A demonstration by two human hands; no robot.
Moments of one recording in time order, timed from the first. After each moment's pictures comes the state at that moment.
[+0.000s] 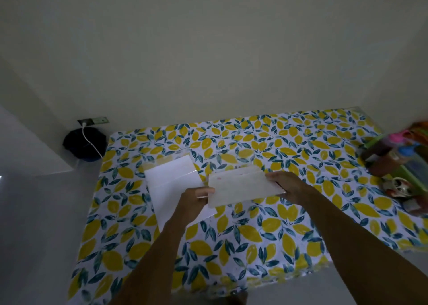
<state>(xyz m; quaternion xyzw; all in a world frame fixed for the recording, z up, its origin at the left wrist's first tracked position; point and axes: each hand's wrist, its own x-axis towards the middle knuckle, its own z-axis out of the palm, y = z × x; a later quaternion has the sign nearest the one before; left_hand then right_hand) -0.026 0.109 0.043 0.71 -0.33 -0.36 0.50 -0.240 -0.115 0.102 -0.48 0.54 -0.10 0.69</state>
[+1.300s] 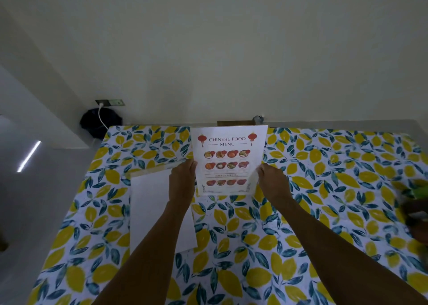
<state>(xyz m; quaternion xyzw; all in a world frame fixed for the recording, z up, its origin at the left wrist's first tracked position) 0.031 -0.048 0.062 0.91 -0.26 -0.02 0.31 -0.137 -0.248 0.050 -0.90 0.40 -0.07 0.19</state>
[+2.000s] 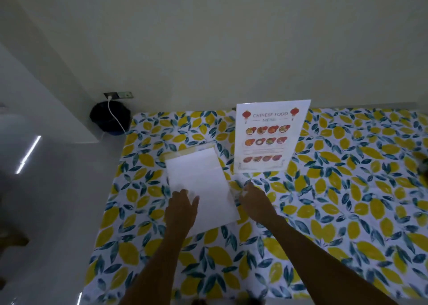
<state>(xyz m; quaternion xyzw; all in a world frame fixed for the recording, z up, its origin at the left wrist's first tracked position) 0.033 0.151 -0.008 0.95 -0.21 -0.16 0.19 -0.110 -0.039 -0.005 -0.83 0.40 0.07 0.37</state>
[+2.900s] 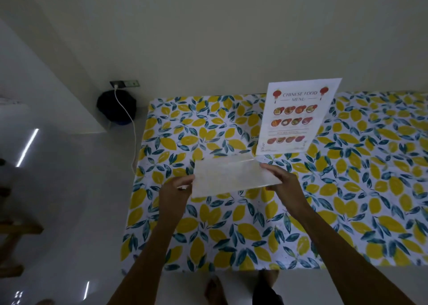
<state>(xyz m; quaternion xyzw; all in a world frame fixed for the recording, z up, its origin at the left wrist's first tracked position) 0.077 0.258 0.029 0.82 -0.23 -0.16 0.49 -0.128 0.021 0.050 -0.69 0.37 -0.17 0.60</state>
